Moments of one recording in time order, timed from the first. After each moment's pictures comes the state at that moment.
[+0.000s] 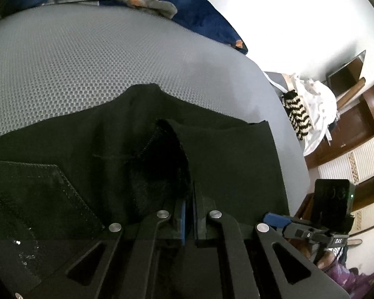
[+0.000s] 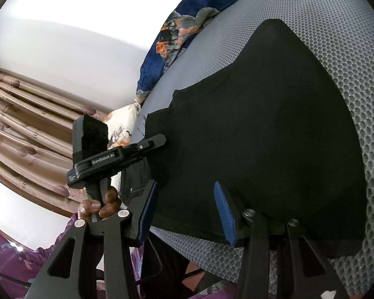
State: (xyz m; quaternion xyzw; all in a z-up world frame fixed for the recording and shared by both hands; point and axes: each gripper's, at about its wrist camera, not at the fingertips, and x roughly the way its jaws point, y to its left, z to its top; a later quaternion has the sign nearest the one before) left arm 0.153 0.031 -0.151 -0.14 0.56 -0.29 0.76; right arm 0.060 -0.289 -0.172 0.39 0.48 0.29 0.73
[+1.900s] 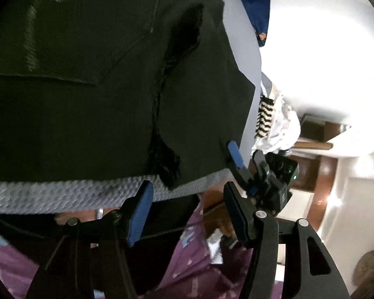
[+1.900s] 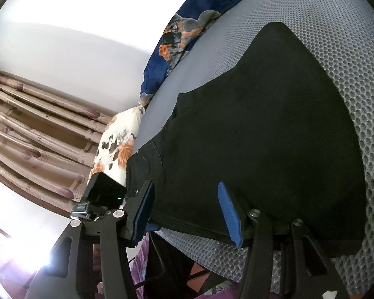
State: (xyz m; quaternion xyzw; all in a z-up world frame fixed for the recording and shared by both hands) left arm 0.070 0.096 -0.199 -0.41 0.68 -0.28 0.54; right arm 0.049 -0.291 -0.168 0.40 0.47 0.29 0.73
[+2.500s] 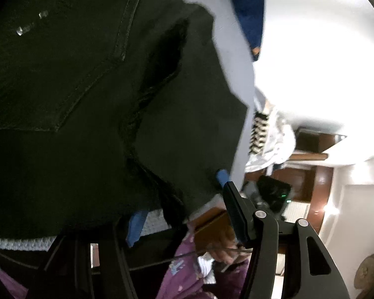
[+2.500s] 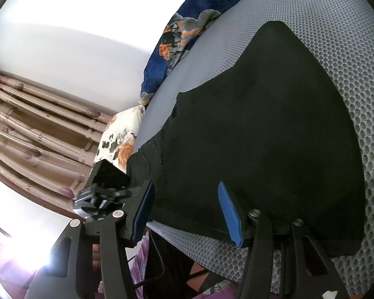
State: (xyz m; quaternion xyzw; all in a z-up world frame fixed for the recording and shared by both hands) left arm 0.089 0.078 -0.202 -0.41 0.66 -0.27 0.57; right arm 0.051 -0.291 -0.170 0.40 0.47 0.29 0.73
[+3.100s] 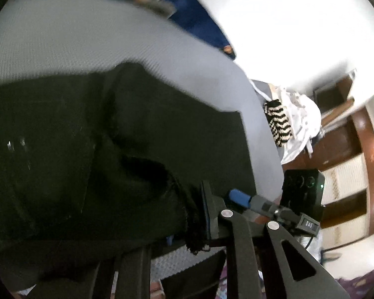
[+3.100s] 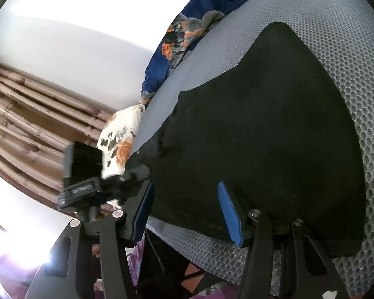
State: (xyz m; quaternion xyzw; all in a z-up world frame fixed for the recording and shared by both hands) left arm 0.097 0.042 -0.150 -0.23 0.57 -0.30 0.73; right arm 0.045 -0.287 -0.169 0.38 0.47 0.30 0.74
